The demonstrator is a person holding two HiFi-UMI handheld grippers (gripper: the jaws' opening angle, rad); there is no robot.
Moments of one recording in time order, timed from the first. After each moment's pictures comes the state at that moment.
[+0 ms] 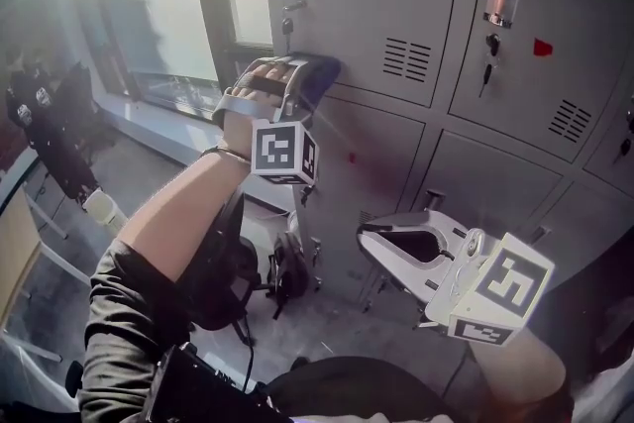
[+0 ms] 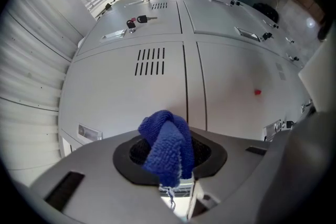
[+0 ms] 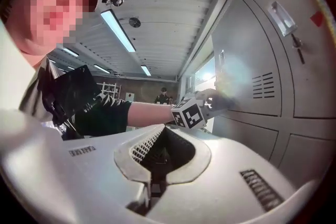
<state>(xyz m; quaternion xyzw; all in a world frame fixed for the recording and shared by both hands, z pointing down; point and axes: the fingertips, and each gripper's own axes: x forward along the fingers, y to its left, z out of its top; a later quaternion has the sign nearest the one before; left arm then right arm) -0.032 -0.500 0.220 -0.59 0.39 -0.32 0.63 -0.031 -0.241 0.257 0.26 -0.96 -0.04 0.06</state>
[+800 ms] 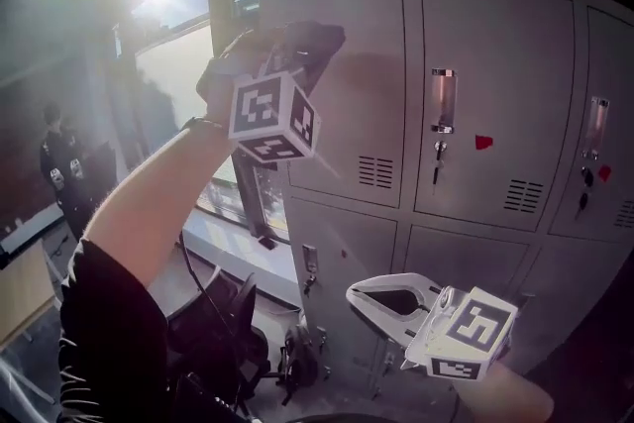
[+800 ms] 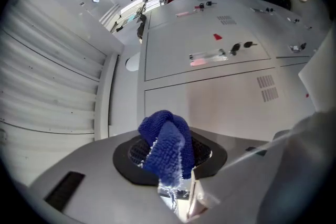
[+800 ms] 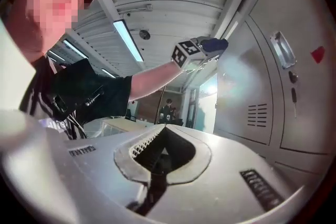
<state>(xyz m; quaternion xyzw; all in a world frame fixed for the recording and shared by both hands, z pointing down) 0.008 -0.403 -0.068 -0.52 0.42 -0.24 0.70 -0.005 -0.215 0.209 0.24 -0.97 -0.09 0.02</state>
